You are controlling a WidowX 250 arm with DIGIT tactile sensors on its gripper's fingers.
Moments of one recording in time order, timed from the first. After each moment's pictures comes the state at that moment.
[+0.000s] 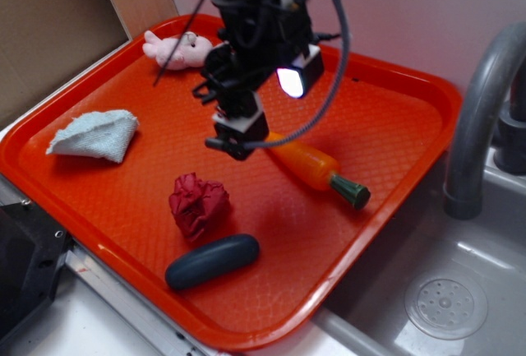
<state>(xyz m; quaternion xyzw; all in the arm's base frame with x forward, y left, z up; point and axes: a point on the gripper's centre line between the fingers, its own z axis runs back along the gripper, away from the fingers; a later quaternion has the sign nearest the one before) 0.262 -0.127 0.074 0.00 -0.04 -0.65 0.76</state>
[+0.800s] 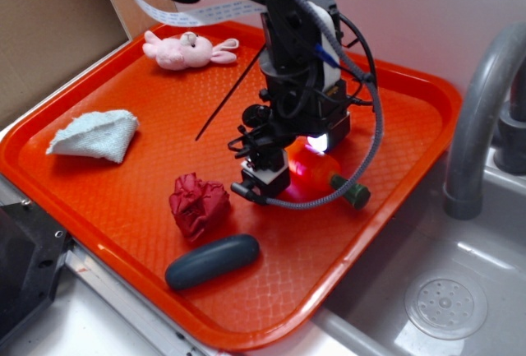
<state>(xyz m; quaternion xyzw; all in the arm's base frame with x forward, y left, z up) 0.262 -0.141 0.023 0.01 0.01 -0.69 0.72</state>
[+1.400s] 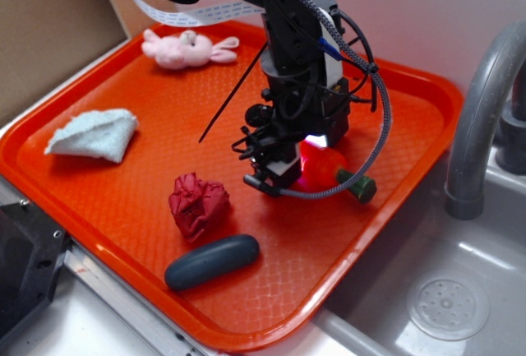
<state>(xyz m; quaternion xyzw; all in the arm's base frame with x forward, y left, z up) 0.262 -0.138 0.022 0.02 0.00 -0.69 0.73</state>
